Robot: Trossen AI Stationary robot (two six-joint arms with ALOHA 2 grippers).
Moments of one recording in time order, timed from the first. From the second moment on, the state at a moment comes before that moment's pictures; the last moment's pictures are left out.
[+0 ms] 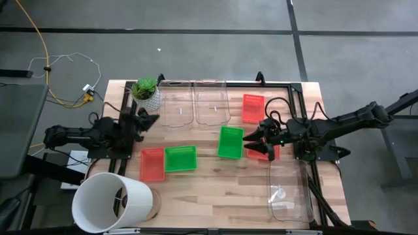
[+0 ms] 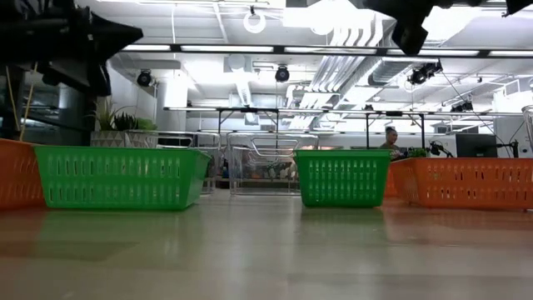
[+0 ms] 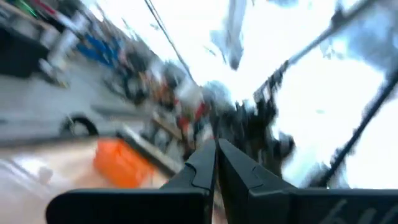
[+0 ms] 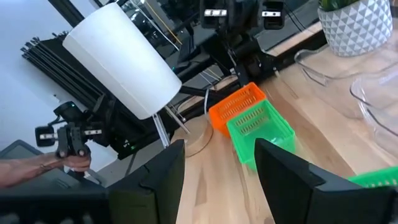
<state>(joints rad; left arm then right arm) 0.13 0.11 0.01 0.42 -0.33 -0.55 0.21 0.86 0.57 0.17 0.07 0.59</state>
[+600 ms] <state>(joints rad) 0.10 0.64 0.36 0.43 -0.30 -0.33 0.20 0.86 0.58 0.32 0.15 0.50</state>
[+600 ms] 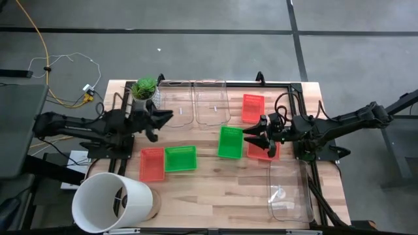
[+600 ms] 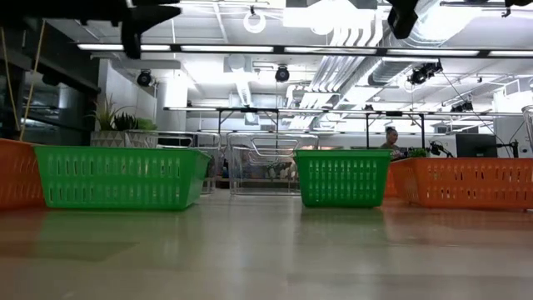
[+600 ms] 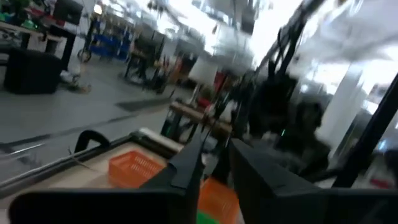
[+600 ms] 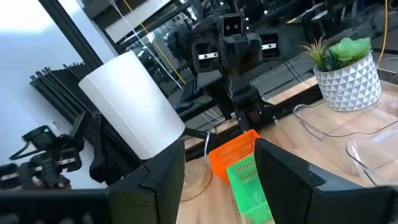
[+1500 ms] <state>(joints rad) 0.04 0.84 0.54 0.35 -0.21 -0.28 0.20 0.86 0.58 0.32 0.15 0.46</state>
